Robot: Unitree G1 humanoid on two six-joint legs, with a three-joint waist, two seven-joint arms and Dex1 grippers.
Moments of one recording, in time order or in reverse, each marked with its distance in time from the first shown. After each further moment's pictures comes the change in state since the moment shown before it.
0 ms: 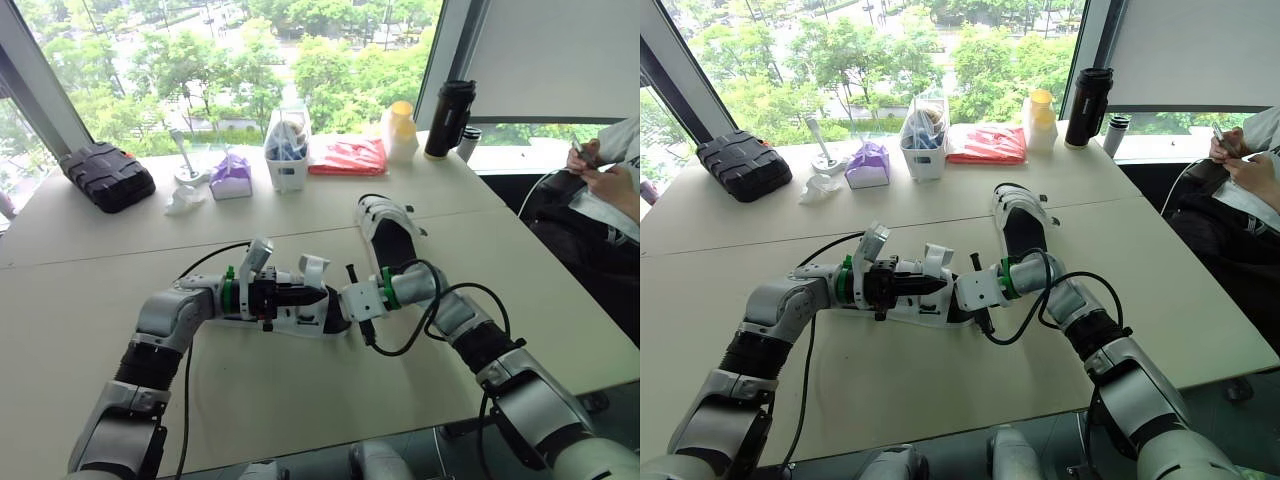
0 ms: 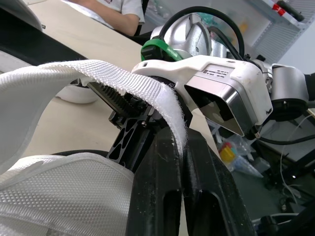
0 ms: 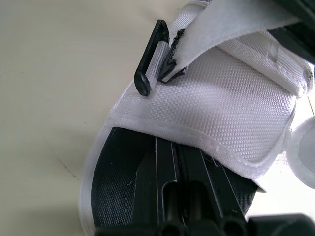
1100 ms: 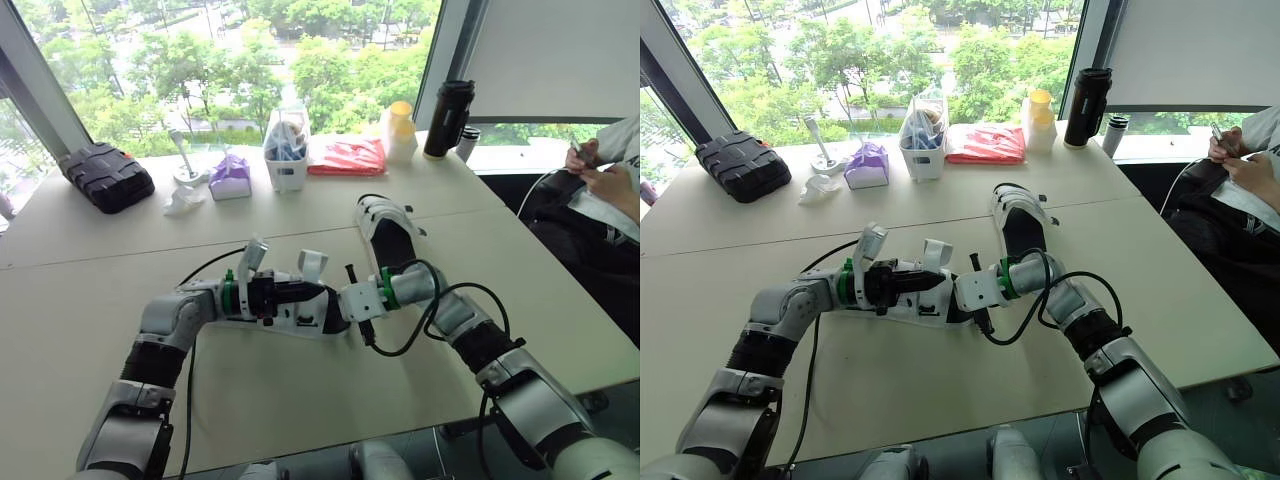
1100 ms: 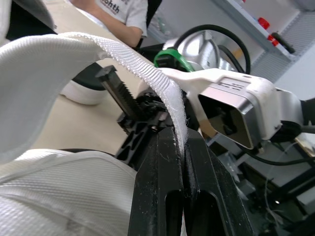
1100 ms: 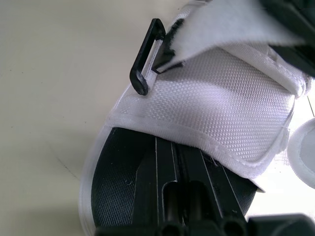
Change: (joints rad) left arm -0.010 -0.044 0.037 0.101 -0.017 0.001 0.021; right arm -0.002 -0.001 0.005 -0.002 0.000 0.000 -0.002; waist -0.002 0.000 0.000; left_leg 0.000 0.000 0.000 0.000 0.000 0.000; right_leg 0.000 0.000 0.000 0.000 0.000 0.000
